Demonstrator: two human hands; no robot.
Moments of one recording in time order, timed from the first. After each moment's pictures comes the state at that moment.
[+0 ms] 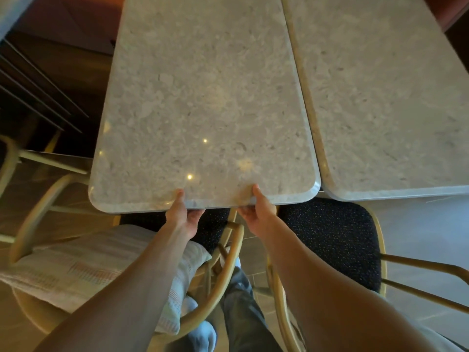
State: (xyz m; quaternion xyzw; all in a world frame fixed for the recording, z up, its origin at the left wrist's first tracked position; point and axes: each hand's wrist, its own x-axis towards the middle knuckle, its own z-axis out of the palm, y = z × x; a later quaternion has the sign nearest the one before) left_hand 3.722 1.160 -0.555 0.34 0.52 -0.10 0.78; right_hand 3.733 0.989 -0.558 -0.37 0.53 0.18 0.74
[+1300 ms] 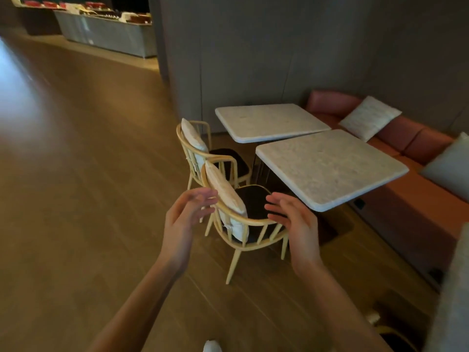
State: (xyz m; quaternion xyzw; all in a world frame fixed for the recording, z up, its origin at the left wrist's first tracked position) left_hand 3.320 1.852 -0.231 0.56 0.24 0.45 0.66; right_hand 3.493 1.734 -0.232 -0.65 -0.27 0.22 0.68
